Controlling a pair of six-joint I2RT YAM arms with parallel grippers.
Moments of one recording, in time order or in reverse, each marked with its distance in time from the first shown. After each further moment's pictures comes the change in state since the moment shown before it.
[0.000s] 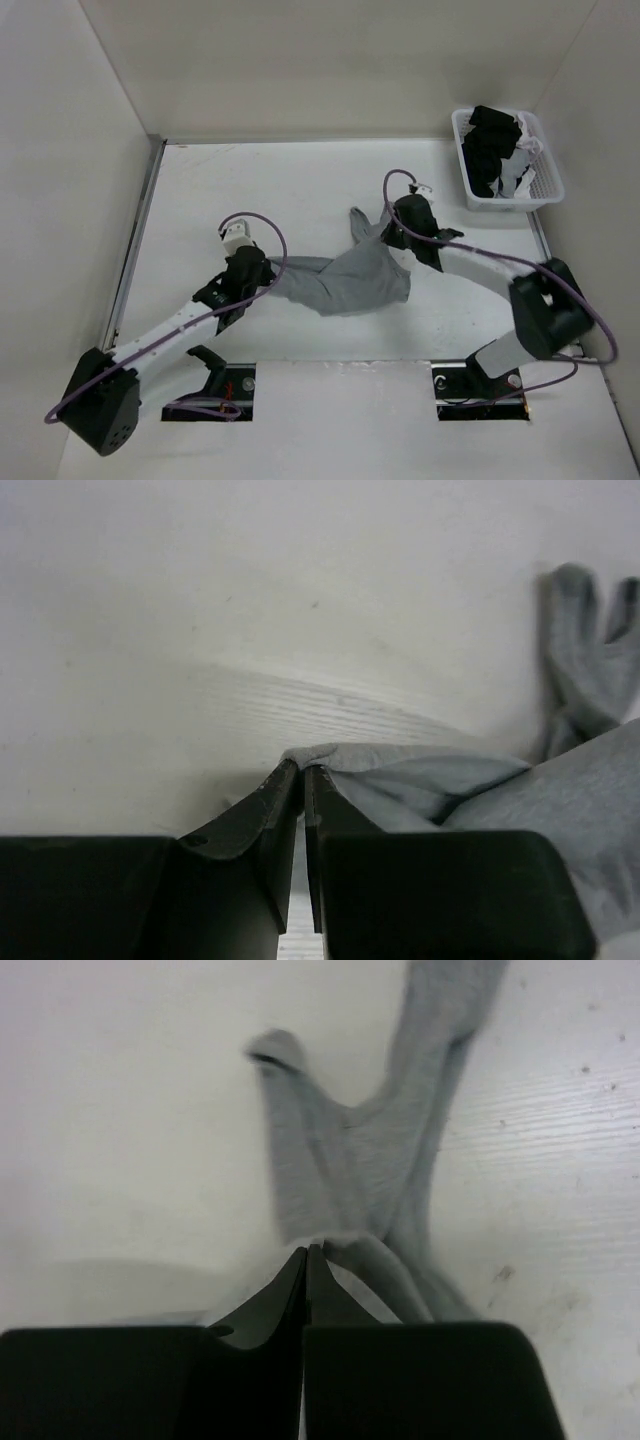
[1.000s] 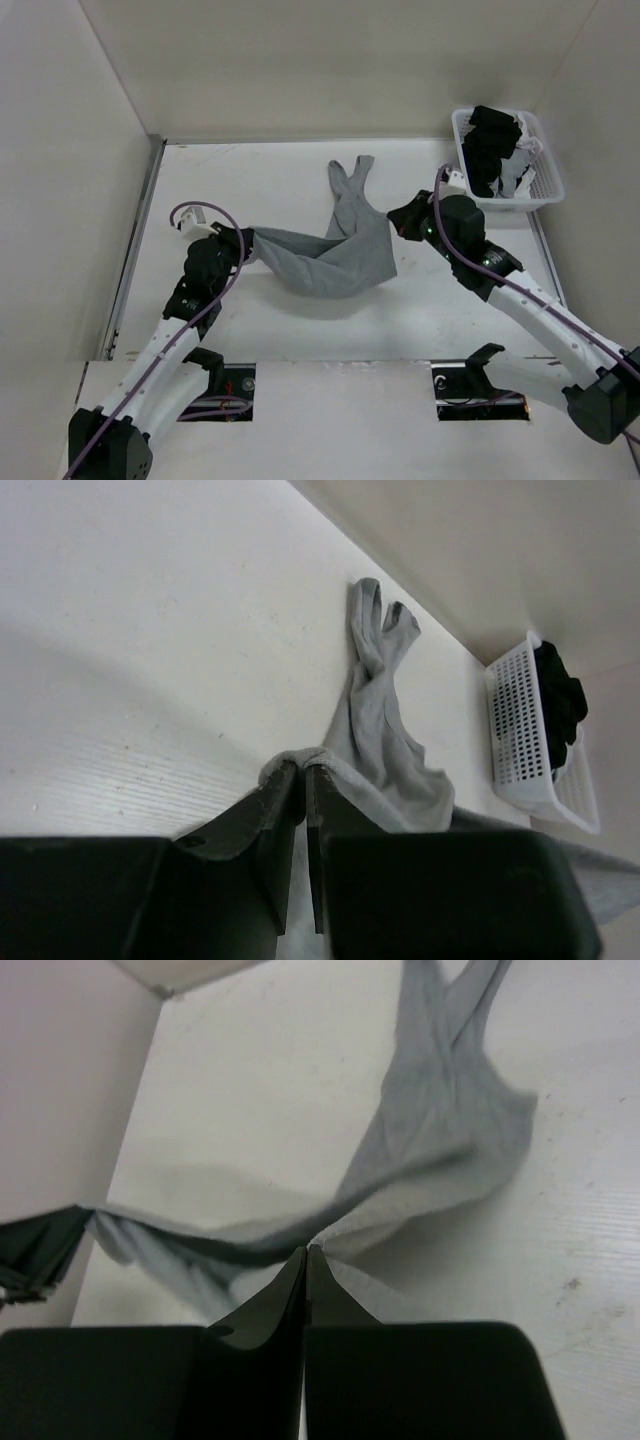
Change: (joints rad) left arm 0.319 -0.143 0.008 0.141 0.272 -0.151; right arm 0.046 -0.320 0.058 -0.112 -0.105 -0.068
